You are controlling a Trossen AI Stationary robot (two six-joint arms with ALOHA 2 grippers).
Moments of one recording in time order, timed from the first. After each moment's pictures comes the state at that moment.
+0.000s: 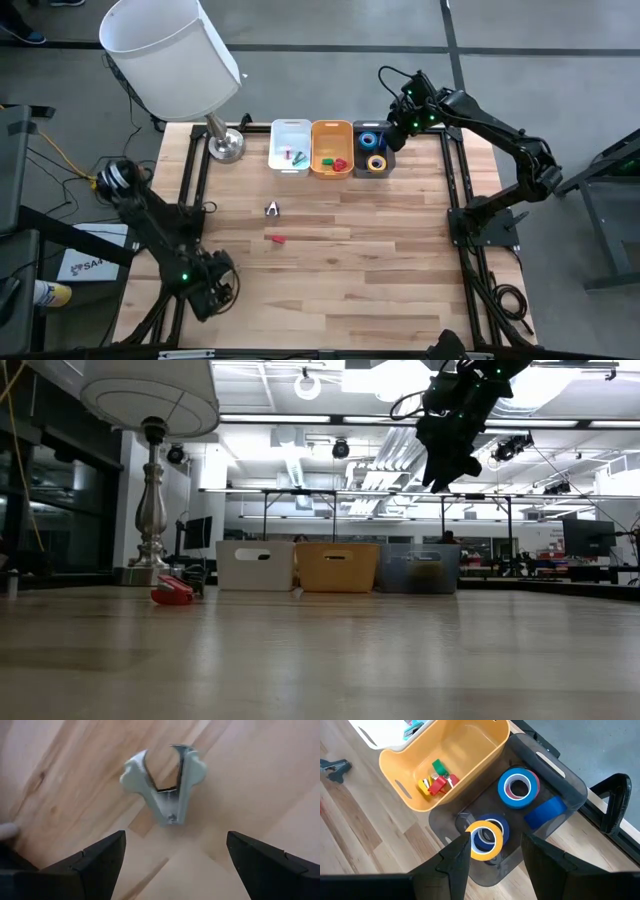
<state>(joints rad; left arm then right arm) -1.00 1.47 0.81 -0.89 -0.19 -1.66 -0.83 1.43 1.29 -0.88 -0.22 0.02</state>
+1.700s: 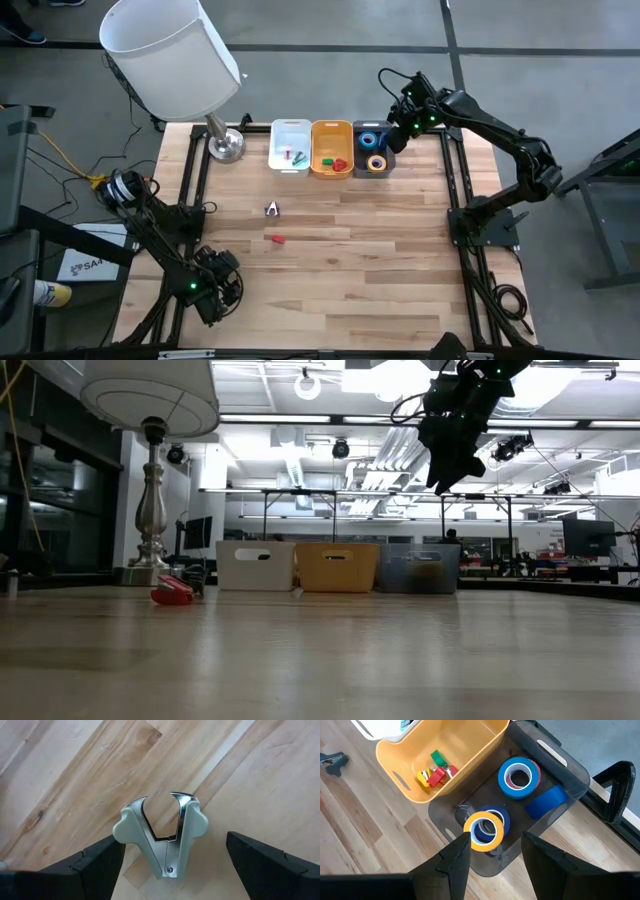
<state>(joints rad) -0.99 1.60 0.81 -0.85 -0.37 -1.71 -0.83 1.43 1.29 -0.92 -0.22 0.03</state>
